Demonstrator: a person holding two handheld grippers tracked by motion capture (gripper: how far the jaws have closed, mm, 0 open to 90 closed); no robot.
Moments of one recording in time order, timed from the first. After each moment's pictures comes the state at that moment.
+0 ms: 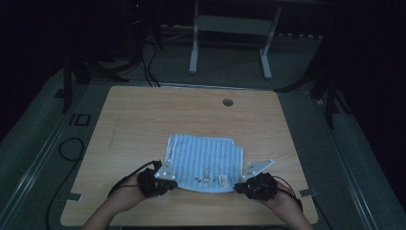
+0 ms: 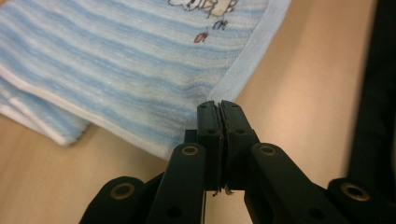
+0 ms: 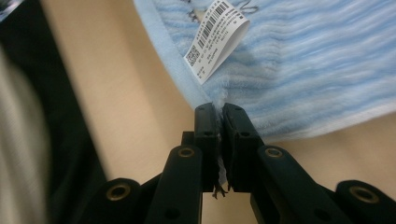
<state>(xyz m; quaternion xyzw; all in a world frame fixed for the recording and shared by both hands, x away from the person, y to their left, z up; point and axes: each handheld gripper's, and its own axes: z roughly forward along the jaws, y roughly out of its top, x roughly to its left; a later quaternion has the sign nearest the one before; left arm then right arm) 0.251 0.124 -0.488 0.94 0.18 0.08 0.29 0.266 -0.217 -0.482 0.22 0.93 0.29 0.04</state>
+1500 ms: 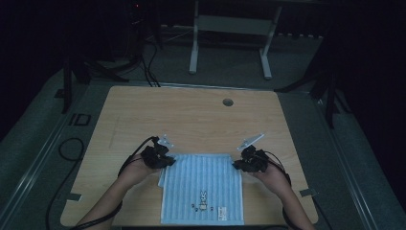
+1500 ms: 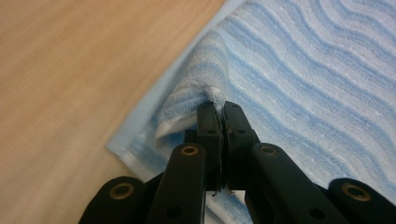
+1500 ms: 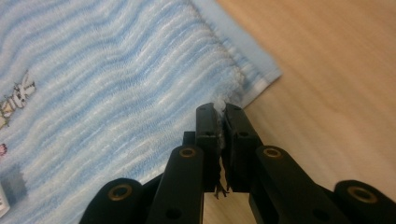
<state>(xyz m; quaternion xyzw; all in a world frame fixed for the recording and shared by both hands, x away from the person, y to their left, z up) 0.346 0.137 -0.513 0.90 0.32 0.06 0.29 0.356 -0.212 -0.502 0.29 0.92 0.26 0.05</state>
